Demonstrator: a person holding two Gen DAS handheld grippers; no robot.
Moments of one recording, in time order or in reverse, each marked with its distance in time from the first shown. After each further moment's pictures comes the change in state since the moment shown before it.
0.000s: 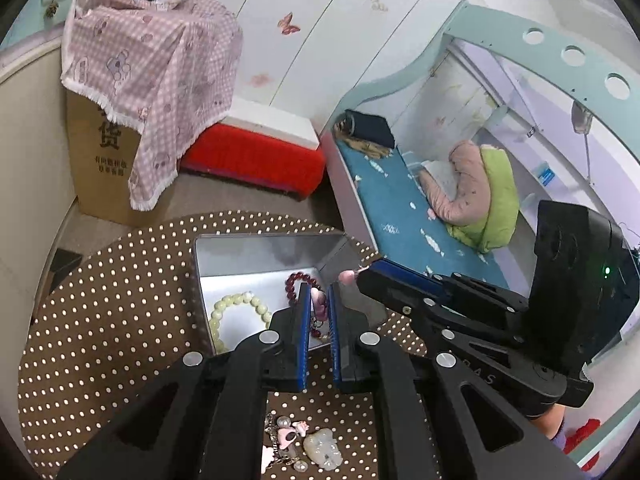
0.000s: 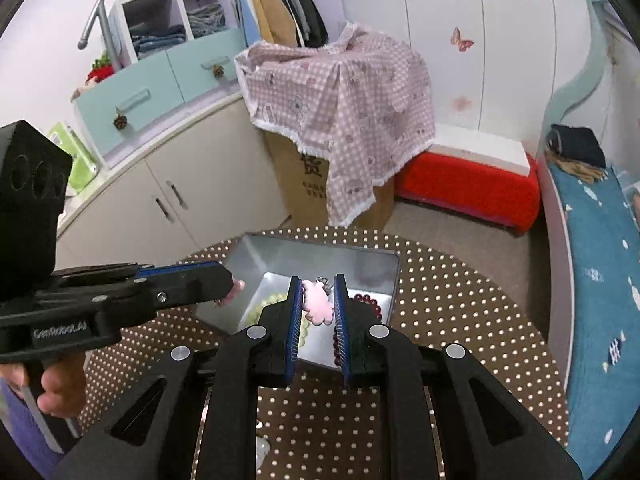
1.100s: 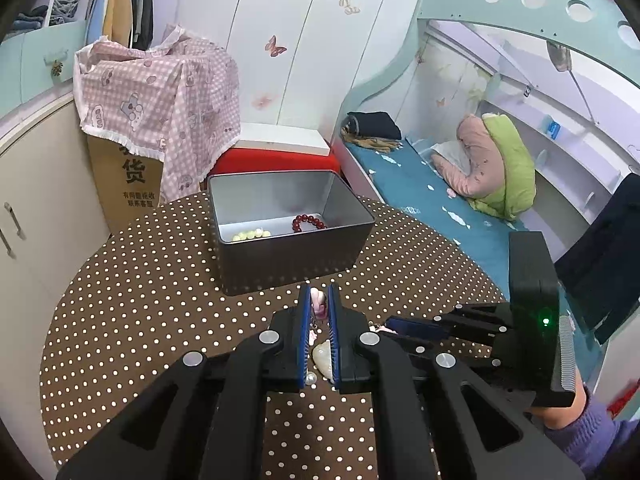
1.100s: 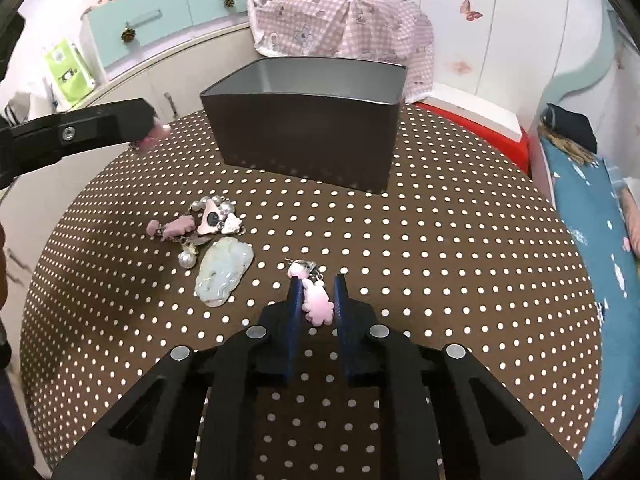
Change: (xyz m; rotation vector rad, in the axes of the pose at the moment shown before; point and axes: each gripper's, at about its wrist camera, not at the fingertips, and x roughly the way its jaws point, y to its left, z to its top) left arm -0.043 -0.043 -0.094 0.187 -0.085 0.143; right arm -0.018 0.014 -0.139 -0.098 0.142 -0.099
